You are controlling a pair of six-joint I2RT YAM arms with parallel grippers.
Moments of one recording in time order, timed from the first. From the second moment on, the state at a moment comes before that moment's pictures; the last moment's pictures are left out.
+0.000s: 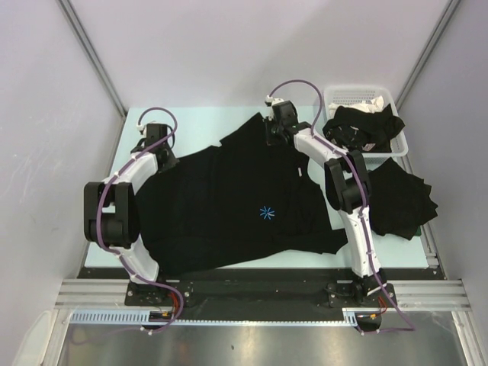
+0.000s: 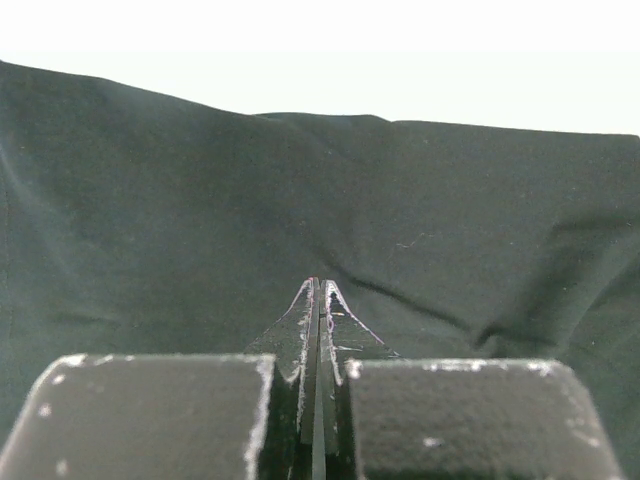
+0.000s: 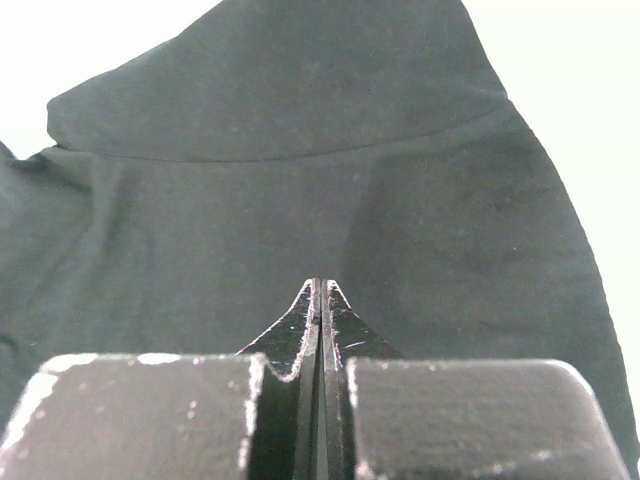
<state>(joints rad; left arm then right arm) -0.03 1.72 1.19 -0.35 -0.22 -0.45 0.43 2.34 1.96 -0.29 -0.04 0.18</state>
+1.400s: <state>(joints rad) -0.03 1.70 1.20 -0.42 -0.12 -0.41 0.38 2.59 2.24 -0.35 0.04 0.02</state>
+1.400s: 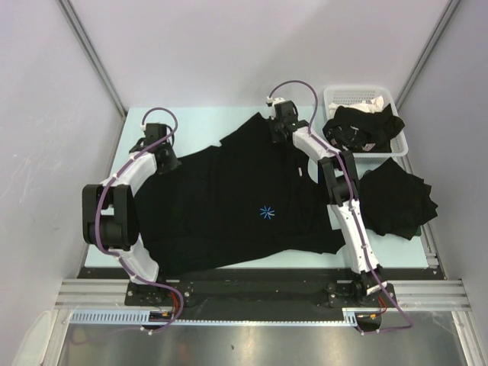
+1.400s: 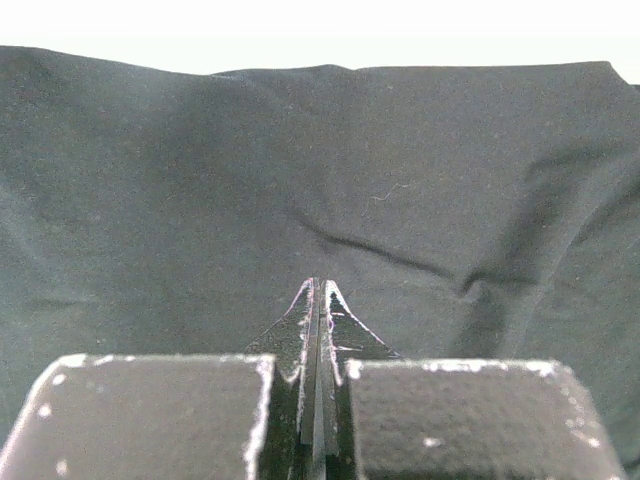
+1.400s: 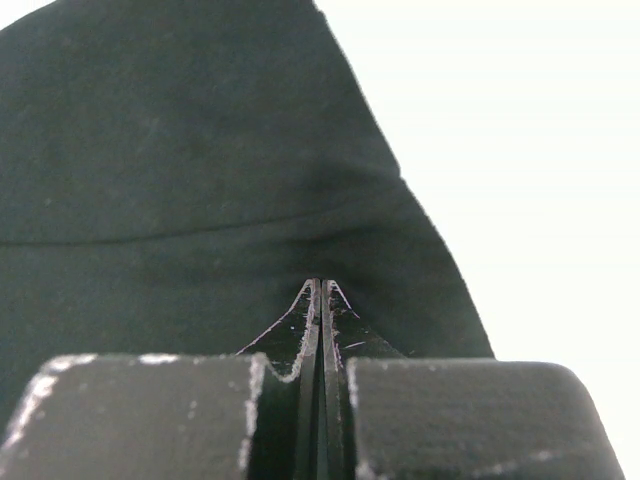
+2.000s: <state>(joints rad) -0.03 1.69 1.25 -0.44 -0.12 -0.38 0.28 2.65 2.34 -0.37 0.04 0.03</state>
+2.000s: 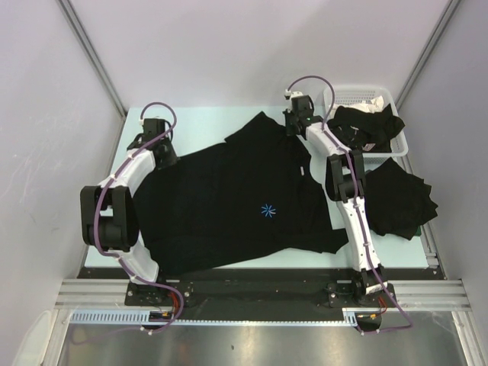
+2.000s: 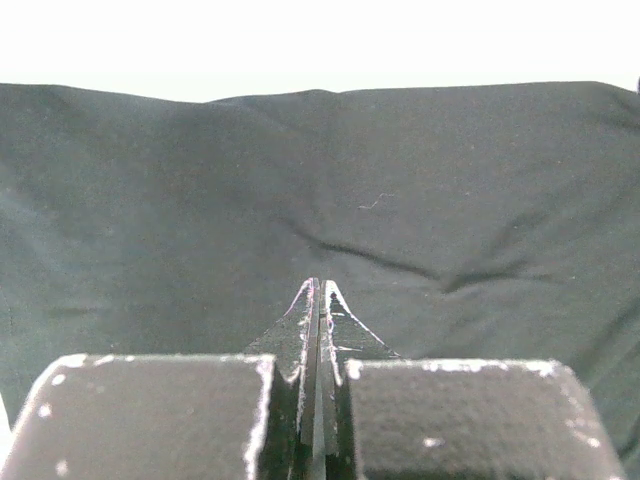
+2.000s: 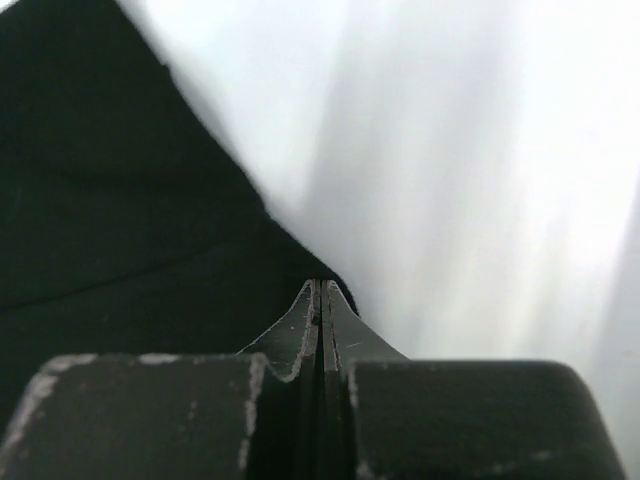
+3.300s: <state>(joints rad) -0.03 1.77 1.28 -0.47 -0.09 -0.41 0.33 2.63 2.38 -0.37 0.05 0.04</state>
